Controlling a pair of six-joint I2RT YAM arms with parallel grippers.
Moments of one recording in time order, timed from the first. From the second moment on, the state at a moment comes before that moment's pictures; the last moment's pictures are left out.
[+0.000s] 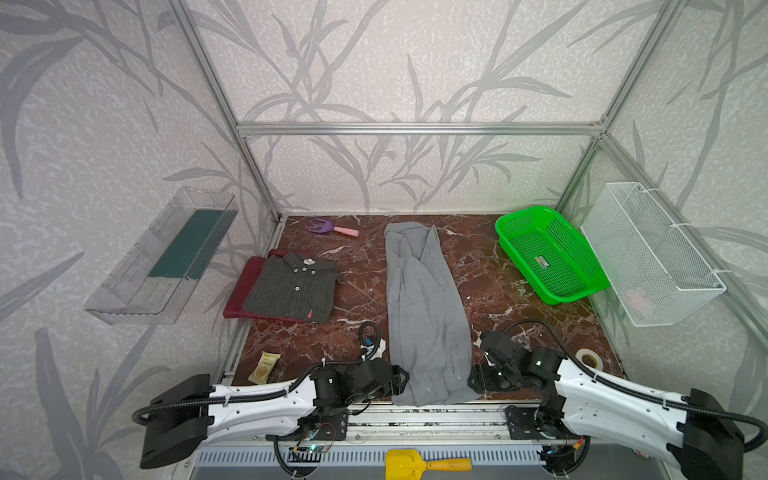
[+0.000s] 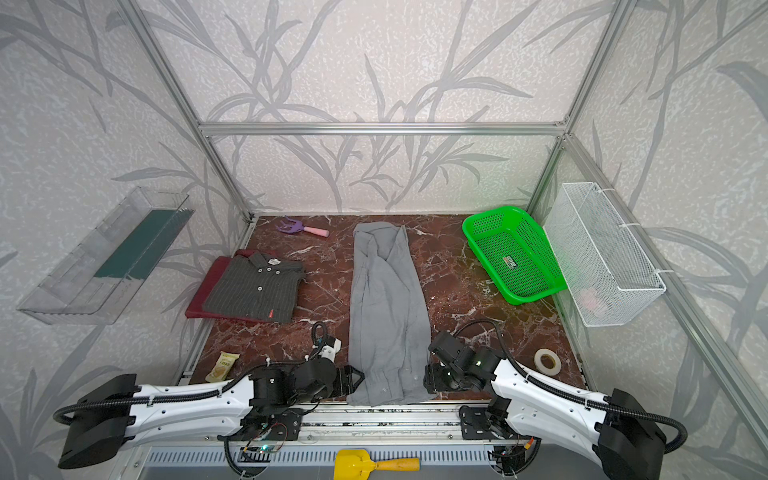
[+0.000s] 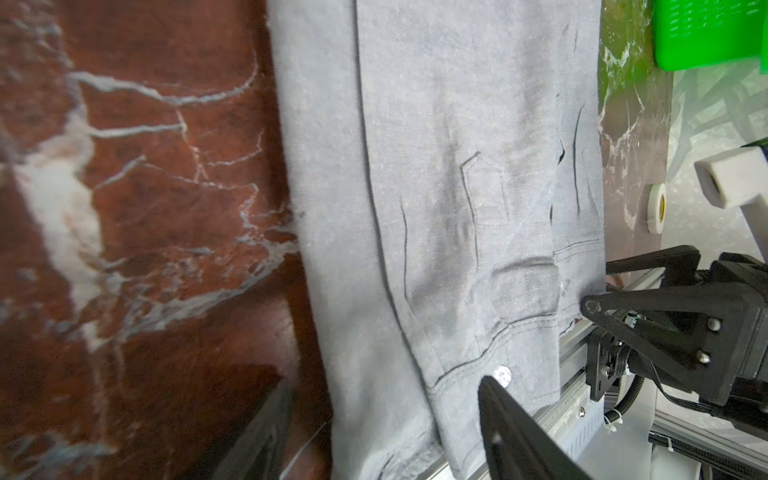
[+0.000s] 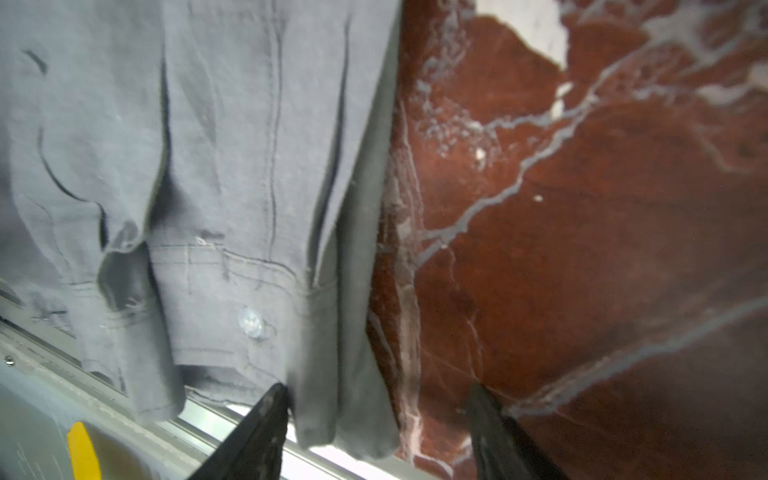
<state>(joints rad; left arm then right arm) -1.22 0.94 0.24 -0.15 -0.11 -1.29 0.90 0.93 0.39 -0.66 -0.15 0.85</state>
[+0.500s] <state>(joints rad) -1.22 1.14 0.27 0.07 -0.03 -1.27 0.93 0.97 0.35 -0.48 -0.19 0.90</state>
